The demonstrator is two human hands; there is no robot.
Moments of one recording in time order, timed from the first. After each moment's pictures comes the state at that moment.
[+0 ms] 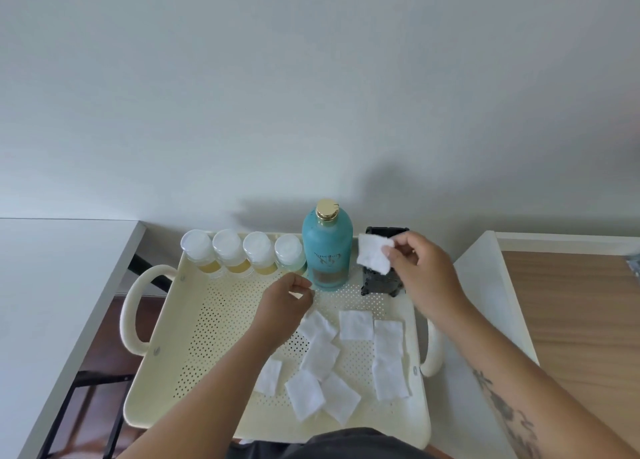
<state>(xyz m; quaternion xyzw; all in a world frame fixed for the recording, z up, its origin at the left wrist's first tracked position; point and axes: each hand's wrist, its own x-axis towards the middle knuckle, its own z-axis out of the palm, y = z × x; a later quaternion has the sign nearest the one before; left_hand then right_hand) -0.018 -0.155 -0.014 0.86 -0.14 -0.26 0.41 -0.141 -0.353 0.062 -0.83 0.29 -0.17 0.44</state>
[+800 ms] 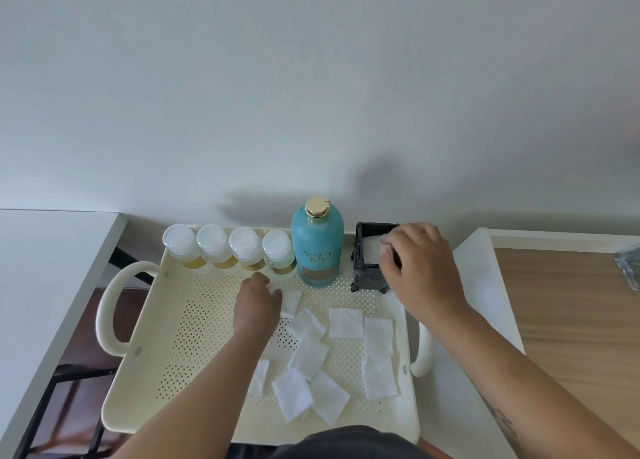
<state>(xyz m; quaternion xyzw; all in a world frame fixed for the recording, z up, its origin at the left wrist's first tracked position) -0.001 -0.154 -0.055 0.94 -0.06 -0.19 0.28 -0.140 -0.367 0.050 -0.96 0.22 -0.15 0.11</state>
